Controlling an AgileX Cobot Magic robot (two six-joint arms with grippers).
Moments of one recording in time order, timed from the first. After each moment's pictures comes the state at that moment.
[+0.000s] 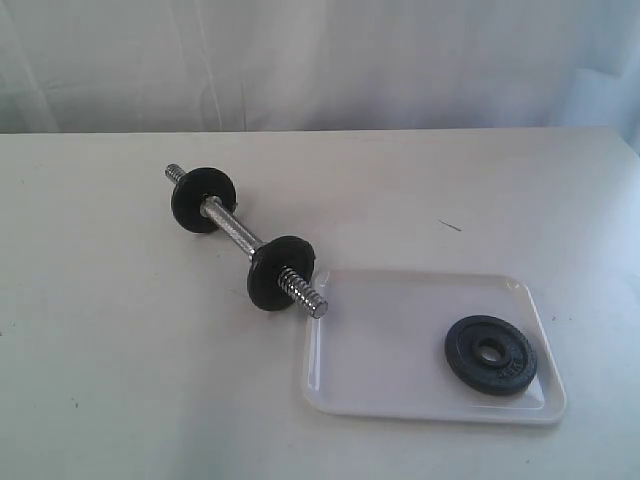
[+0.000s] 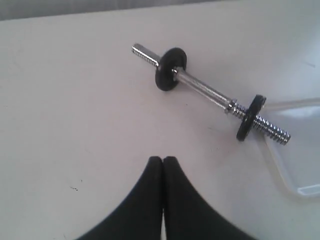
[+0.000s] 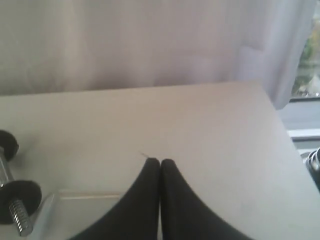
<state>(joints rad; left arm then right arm) -0.09 0.79 -0.98 -0.28 0.92 0.22 -0.01 0.69 -0.96 0.13 0.77 0.00</state>
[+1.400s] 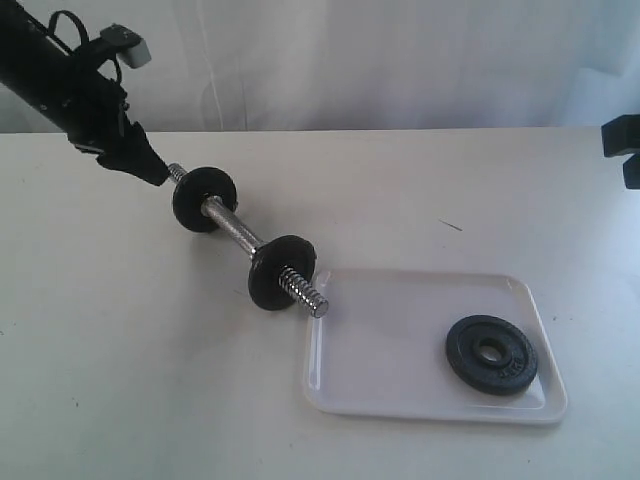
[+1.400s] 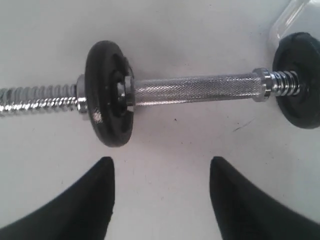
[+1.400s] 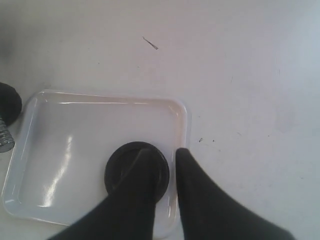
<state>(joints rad) -0.12 2.00 -1.77 -0.55 1.15 1.06 -0.01 1.12 -1.00 0.21 0.85 -0.15</state>
